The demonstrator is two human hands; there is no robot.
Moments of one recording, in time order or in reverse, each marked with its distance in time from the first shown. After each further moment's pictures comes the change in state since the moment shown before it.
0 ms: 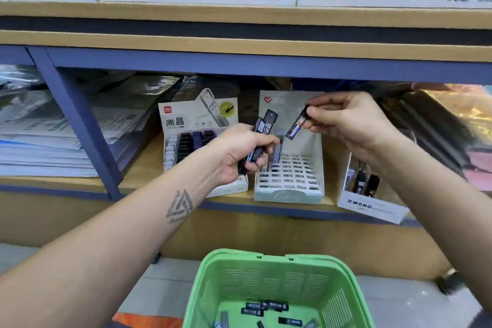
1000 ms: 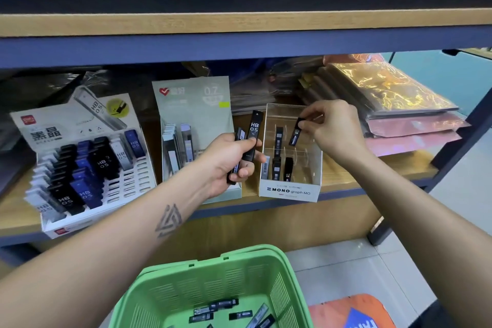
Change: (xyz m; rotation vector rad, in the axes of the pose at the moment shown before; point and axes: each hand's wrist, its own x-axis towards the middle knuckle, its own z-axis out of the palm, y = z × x) left_hand 0.081 -0.050 0.129 -0.032 -0.166 -0.043; right_hand -0.019 0.065 -0.147 -0.898 0.434 -0.179
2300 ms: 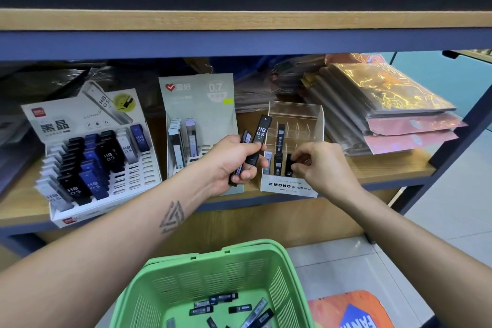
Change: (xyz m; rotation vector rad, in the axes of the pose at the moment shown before) left_hand -0.009 -0.006 -0.002 0.024 -0.065 -0.043; right_hand -0.062 0.007 0.021 -0.102 -0.245 0.033
